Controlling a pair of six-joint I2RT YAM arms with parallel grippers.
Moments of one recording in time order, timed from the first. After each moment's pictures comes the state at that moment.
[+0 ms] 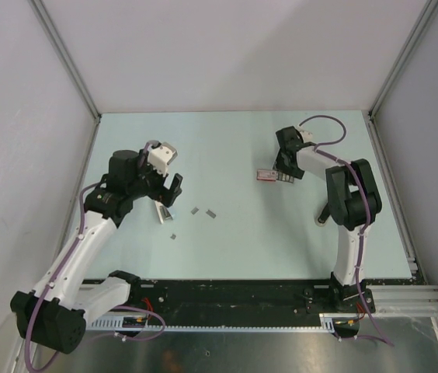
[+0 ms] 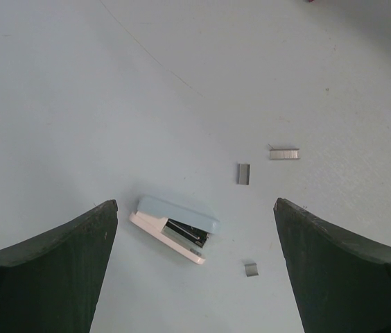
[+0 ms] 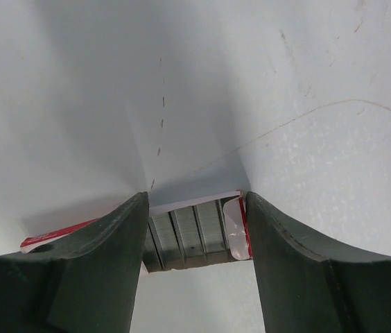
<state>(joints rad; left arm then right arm) -0.28 1.01 0.94 -0.52 0.26 0.29 0.31 2.04 1.42 -0.41 0.33 0.64</state>
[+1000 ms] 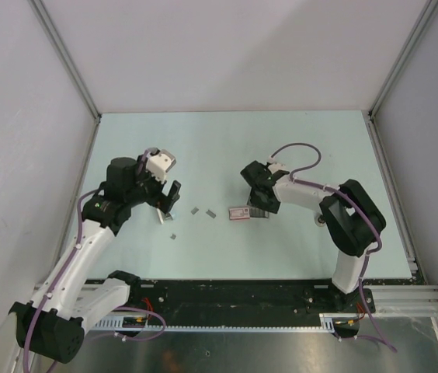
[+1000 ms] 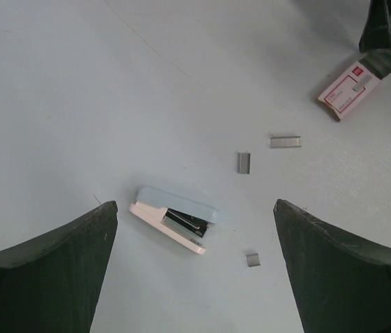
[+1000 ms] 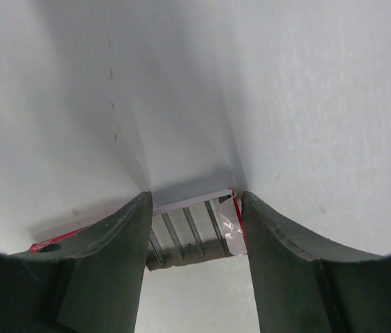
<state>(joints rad) -0.28 0.94 0.88 -0.53 0.26 0.32 0.67 1.84 1.16 -0.53 0.35 0.93</state>
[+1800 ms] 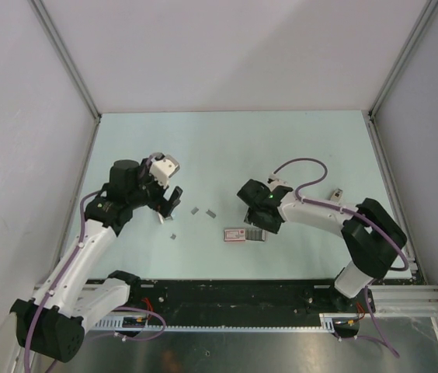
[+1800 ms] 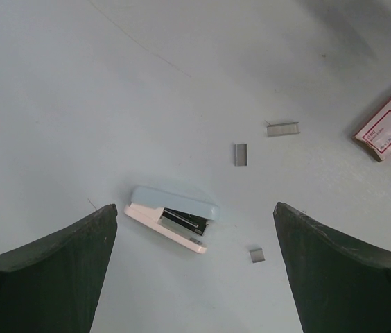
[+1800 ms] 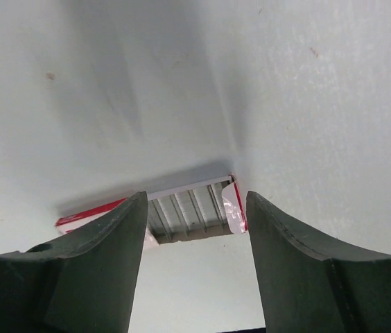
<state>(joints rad) -0.28 0.94 0.84 -0.53 0.29 0.39 0.85 1.64 1.03 -0.68 0.33 1.17</state>
